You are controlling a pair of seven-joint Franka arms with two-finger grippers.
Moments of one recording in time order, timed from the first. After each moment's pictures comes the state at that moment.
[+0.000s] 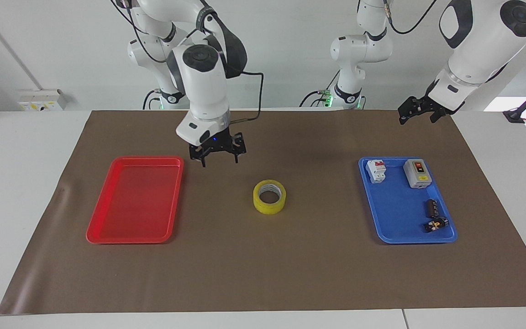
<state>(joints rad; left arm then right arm) -0.08 -0.02 0.01 -1.65 -0.01 1.43 -0.03 0.43 0.23 0.03 -1.67 -0.02 1.96 0.34</state>
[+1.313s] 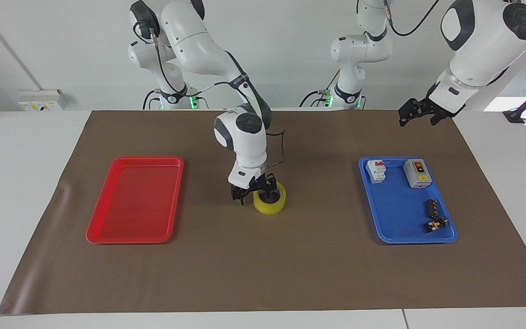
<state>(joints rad) 0.00 0.00 -0.06 -1.62 -0.01 1.43 -0.02 0.54 0.49 0.02 -1.78 -0.09 2.41 0.36</state>
